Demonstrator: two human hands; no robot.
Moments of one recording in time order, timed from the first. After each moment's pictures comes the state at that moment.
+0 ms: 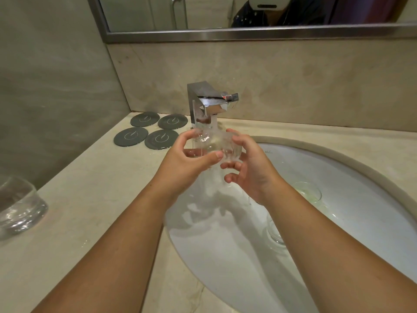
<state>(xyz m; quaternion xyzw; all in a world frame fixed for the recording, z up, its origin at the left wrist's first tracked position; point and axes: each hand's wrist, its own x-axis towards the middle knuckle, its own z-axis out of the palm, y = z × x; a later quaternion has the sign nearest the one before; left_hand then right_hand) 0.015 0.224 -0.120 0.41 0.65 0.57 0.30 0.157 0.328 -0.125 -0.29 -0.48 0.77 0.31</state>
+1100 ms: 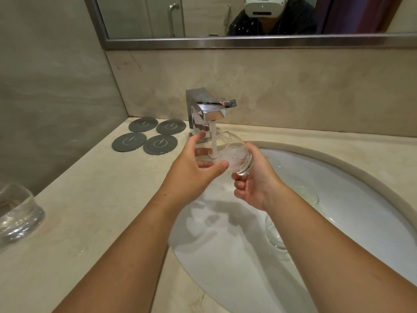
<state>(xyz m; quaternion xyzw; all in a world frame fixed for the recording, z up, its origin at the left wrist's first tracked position) 0.034 0.227 -0.113 0.45 0.71 0.50 0.22 0.164 0.337 -0.132 -0.44 -0.37 0.78 0.24</state>
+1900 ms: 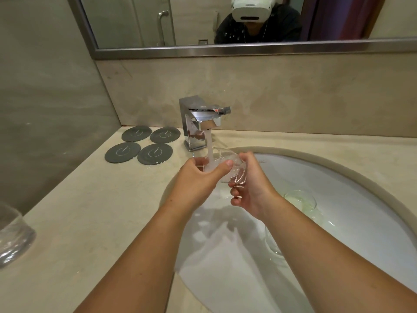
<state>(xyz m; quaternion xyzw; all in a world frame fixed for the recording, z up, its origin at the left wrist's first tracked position) 0.043 0.241 -0.114 0.35 0.75 0.48 0.28 0.159 0.334 -0.137 -0.45 -0.41 0.75 0.27</state>
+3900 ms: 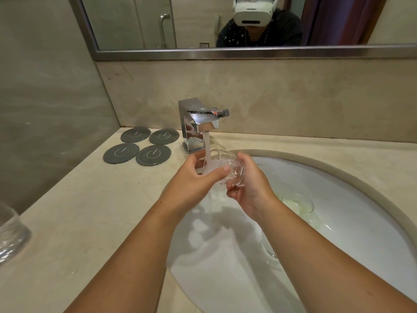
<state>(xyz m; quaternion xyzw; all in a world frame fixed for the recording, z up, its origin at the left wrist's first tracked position) 0.033 0.240 -0.121 0.42 0.69 0.50 0.30 0.154 0.337 -0.140 -0.40 -0.39 0.75 0.36</state>
